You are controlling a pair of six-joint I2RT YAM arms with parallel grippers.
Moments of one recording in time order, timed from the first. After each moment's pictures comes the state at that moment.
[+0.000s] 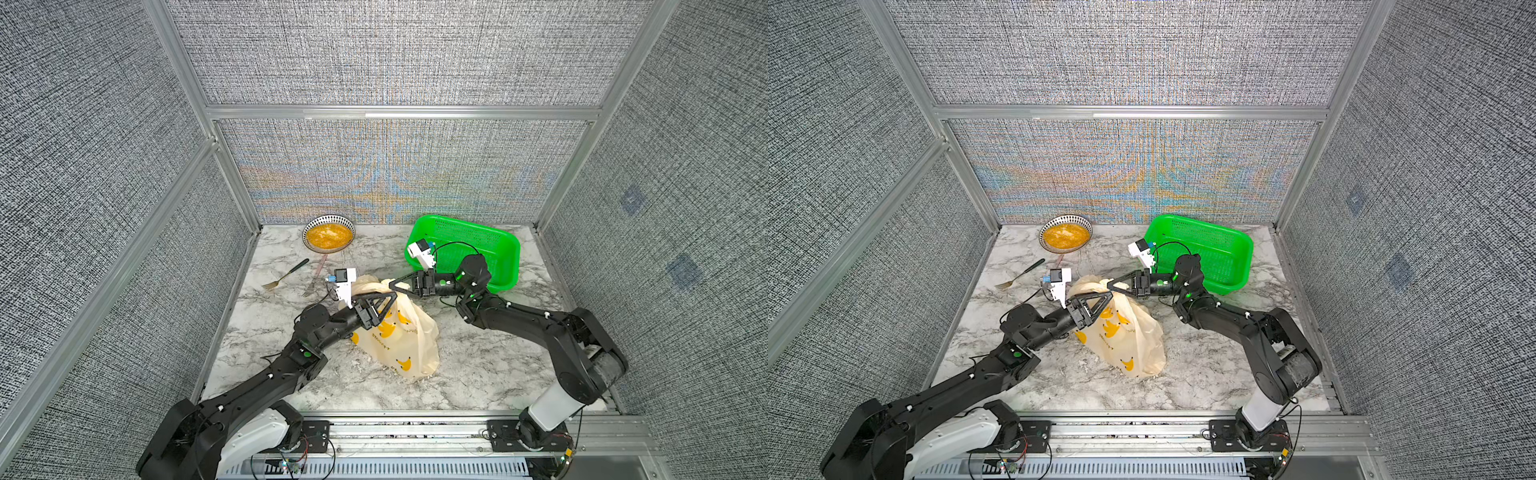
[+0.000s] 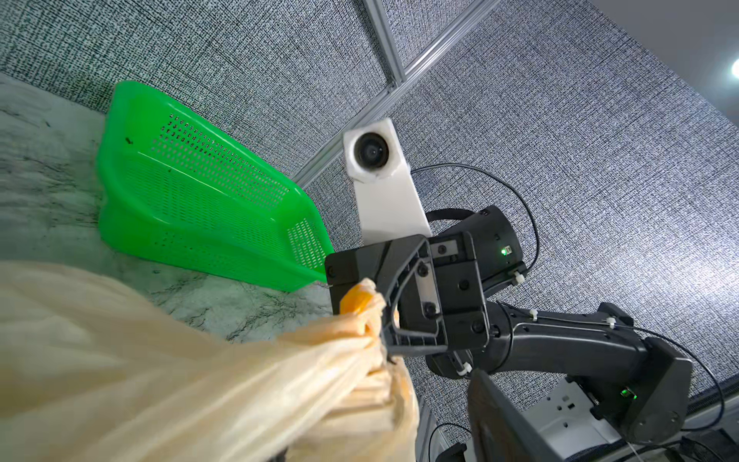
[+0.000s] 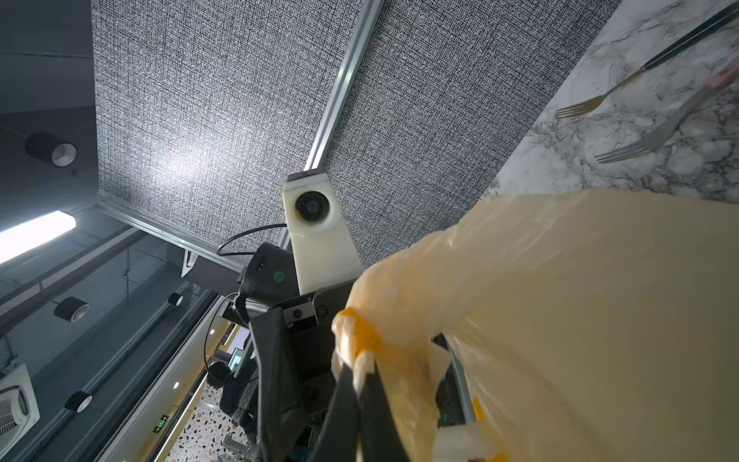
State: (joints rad) left arm -0.65 1.03 0.41 0.71 0.40 -0.92; right arm 0.55 1.65 0.92 0.93 -1.06 1.27
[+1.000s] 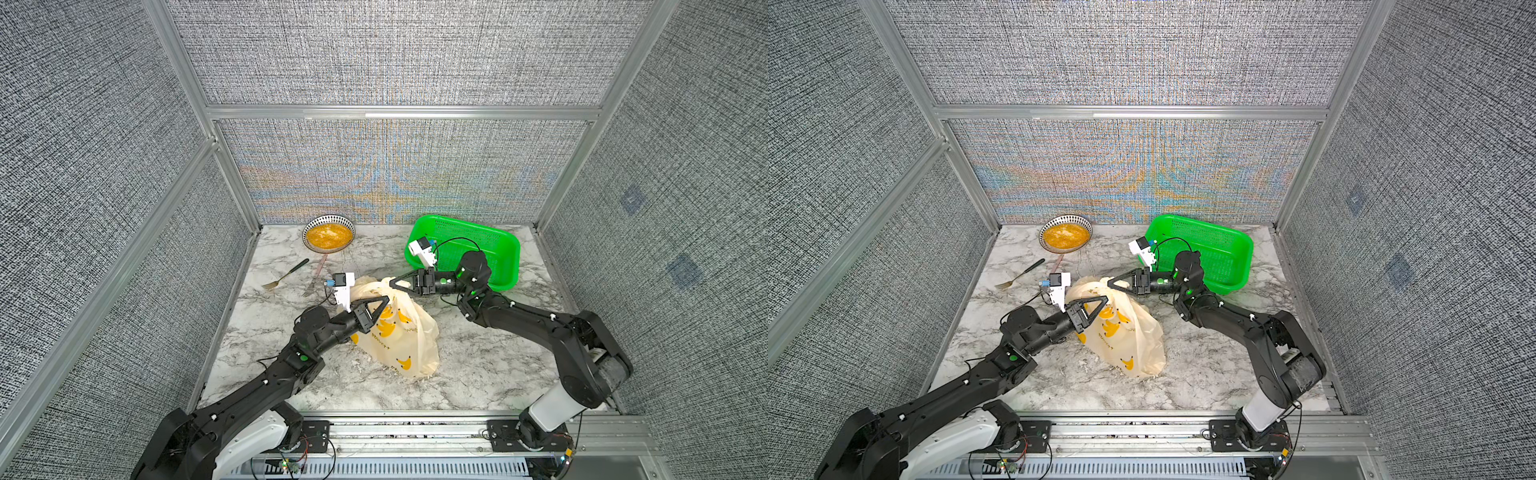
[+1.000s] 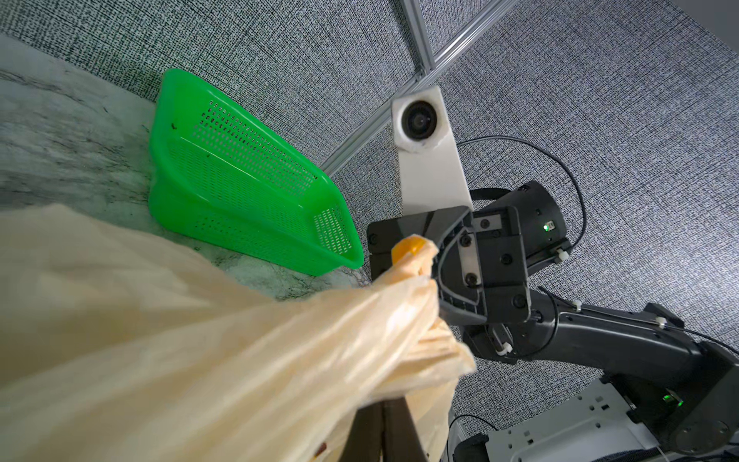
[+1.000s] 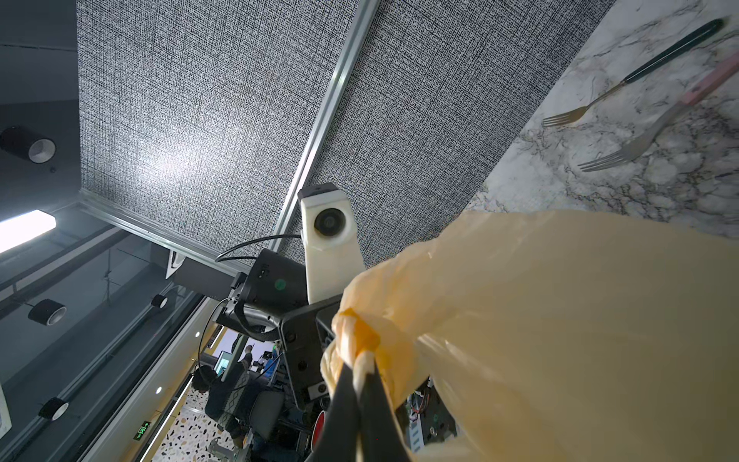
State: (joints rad) left arm -0.65 0.99 0.41 0.60 0.37 -0.89; right arm 0.55 1.61 0.94 0.80 -1.05 1.18
